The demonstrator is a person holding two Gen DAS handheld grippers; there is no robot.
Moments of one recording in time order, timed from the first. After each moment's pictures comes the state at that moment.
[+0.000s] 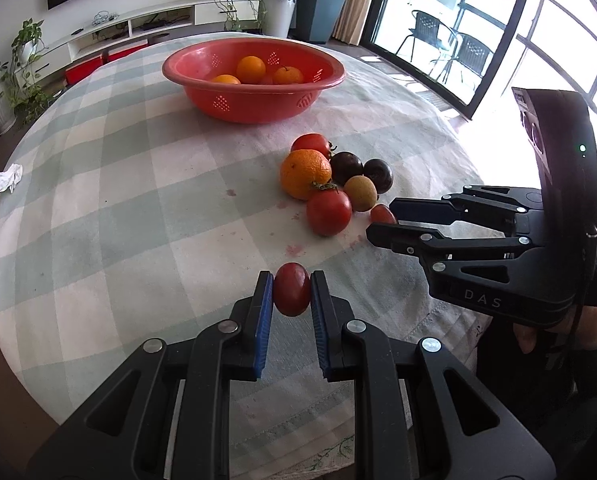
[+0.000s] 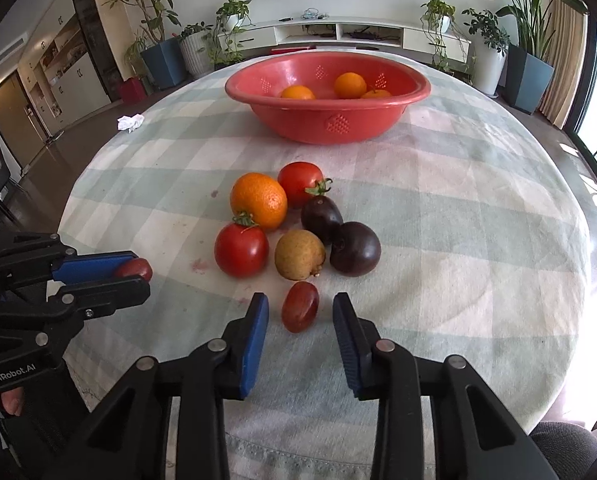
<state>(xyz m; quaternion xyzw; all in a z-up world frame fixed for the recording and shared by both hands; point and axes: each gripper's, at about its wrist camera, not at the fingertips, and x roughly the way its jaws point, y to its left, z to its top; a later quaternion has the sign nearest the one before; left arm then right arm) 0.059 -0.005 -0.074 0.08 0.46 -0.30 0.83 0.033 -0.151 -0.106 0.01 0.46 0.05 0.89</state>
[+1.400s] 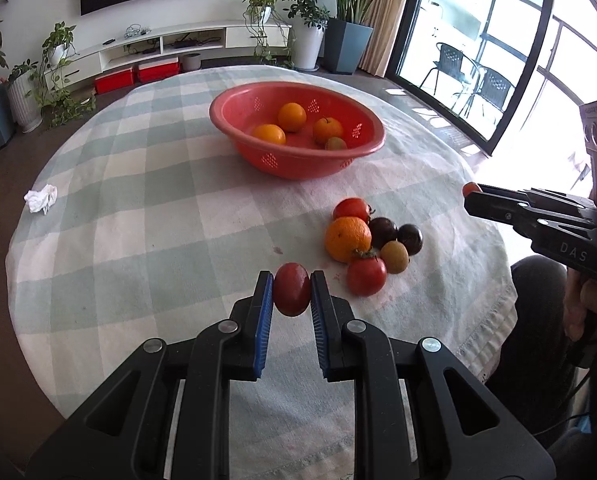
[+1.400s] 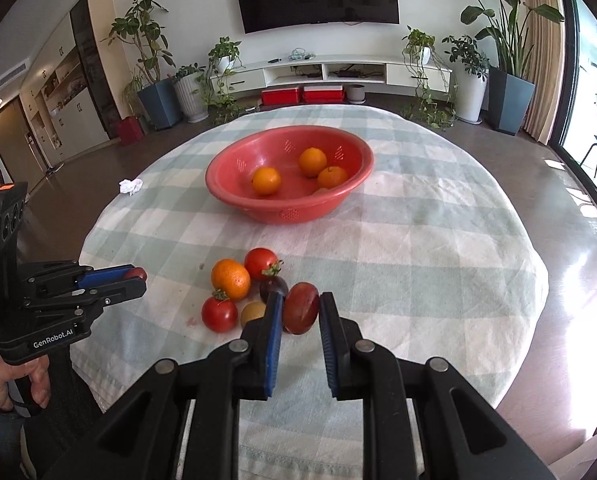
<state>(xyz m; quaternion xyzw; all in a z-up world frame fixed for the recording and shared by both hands) 0.086 0.010 -0.039 0.05 0.42 -0.26 0.87 0.029 -0.199 -0.034 0.04 0.39 0.04 0.92</state>
